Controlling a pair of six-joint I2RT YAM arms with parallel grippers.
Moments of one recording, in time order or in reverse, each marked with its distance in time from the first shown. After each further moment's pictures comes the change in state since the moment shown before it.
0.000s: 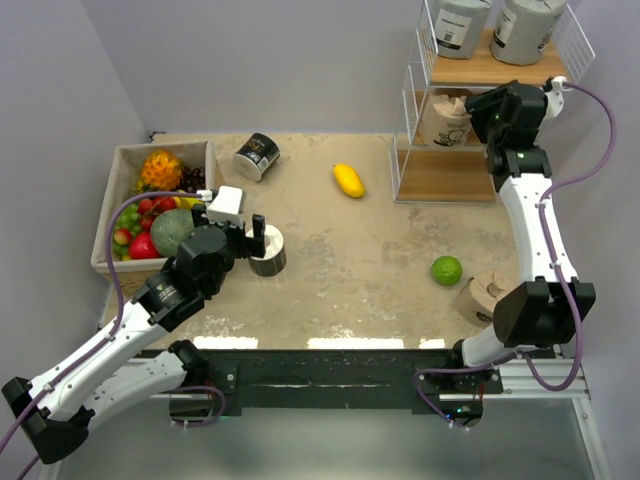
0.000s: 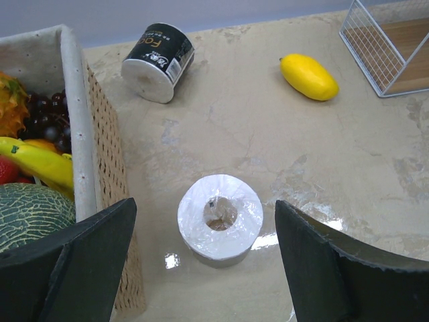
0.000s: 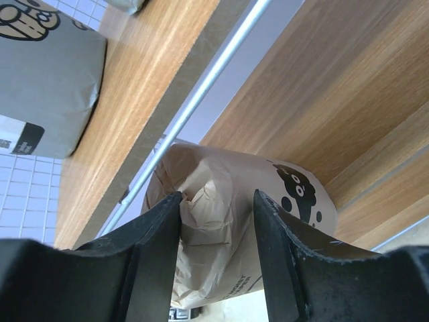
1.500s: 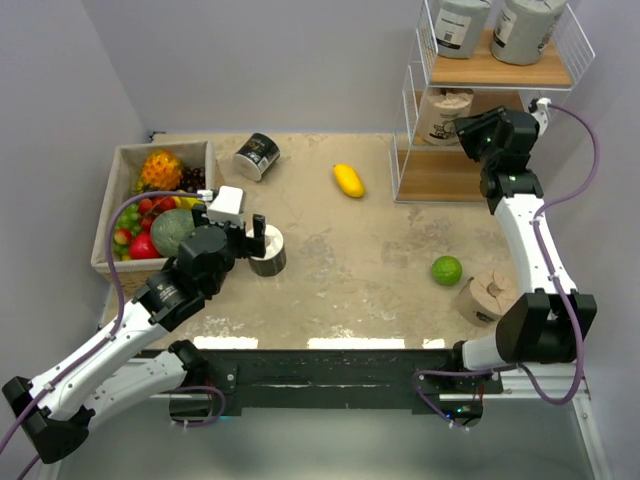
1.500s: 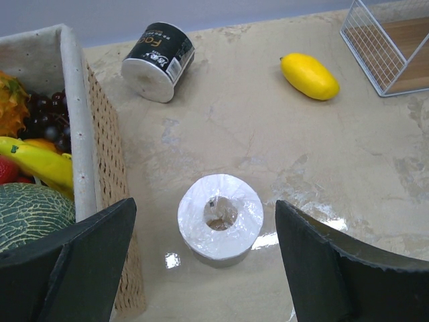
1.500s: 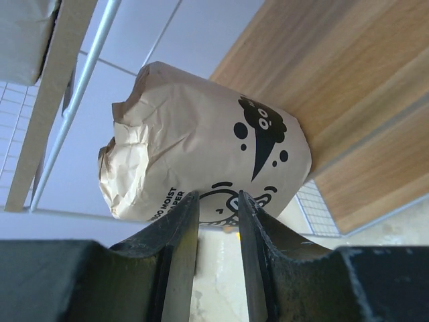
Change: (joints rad) left arm 0.000 0.003 0.000 0.000 -0.002 0.000; right arm 0.000 -0.116 -0.253 0.148 -0.132 -0.012
